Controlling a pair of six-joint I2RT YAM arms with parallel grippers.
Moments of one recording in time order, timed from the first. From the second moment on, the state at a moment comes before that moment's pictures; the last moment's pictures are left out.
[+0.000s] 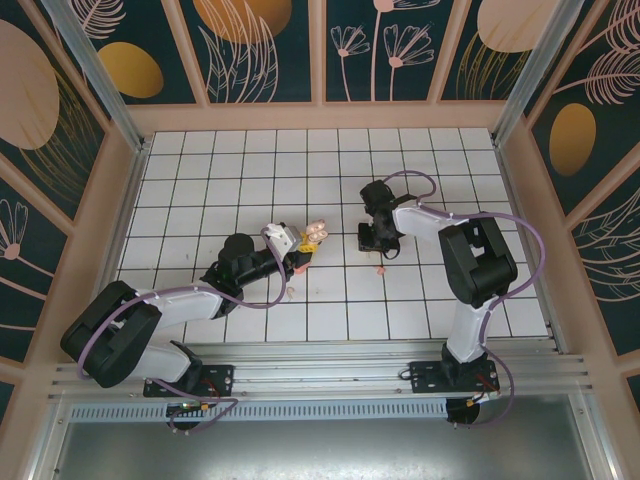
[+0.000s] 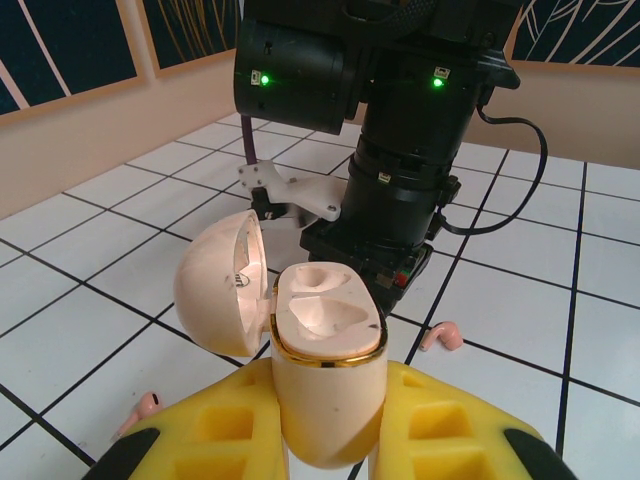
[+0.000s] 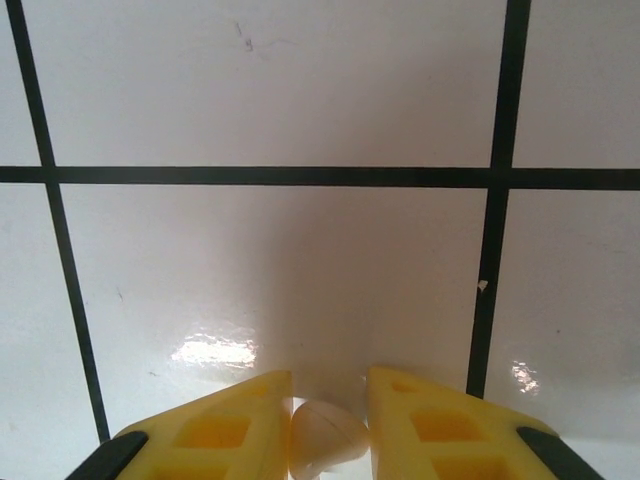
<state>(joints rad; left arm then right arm) -0.65 1.39 0.43 0.81 0.40 0.08 0.48 1.87 1.17 -0.61 -0.08 0.44</state>
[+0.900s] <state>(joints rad) -0.65 1.39 0.43 0.81 0.40 0.08 0.50 1.87 1.17 -0.62 -0.05 0.45</state>
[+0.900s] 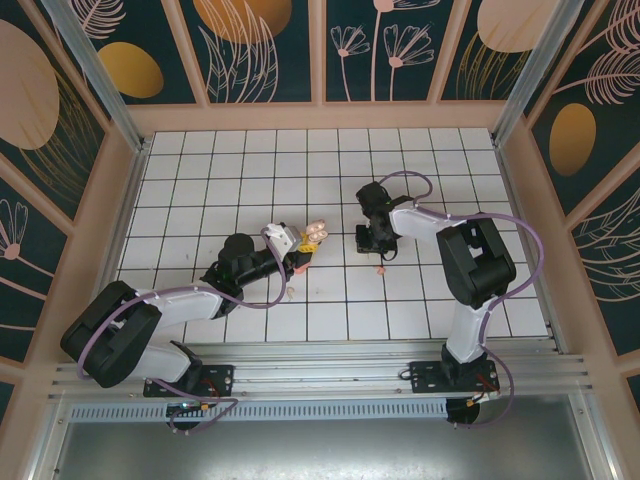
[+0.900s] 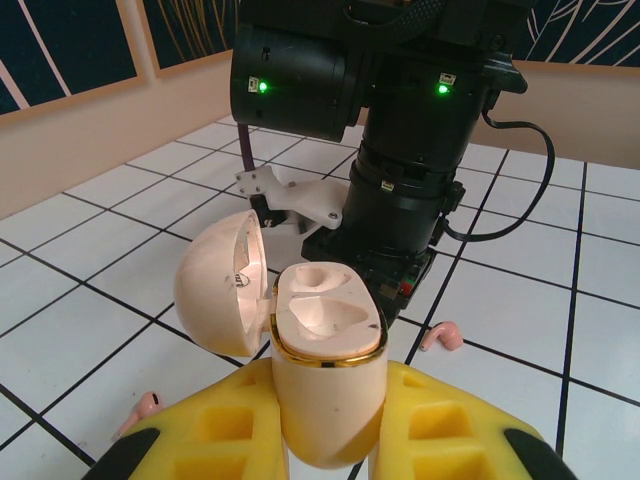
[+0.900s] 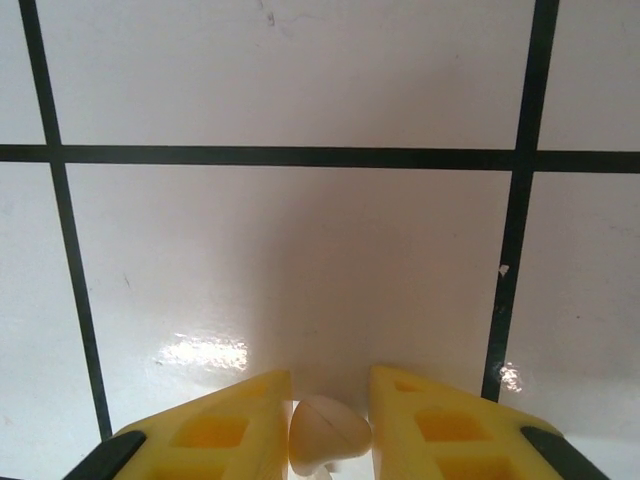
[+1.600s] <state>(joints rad) -0.65 1.42 0.44 0.81 0.41 0.06 0.52 1.51 0.96 -0.38 -0.08 0.50</state>
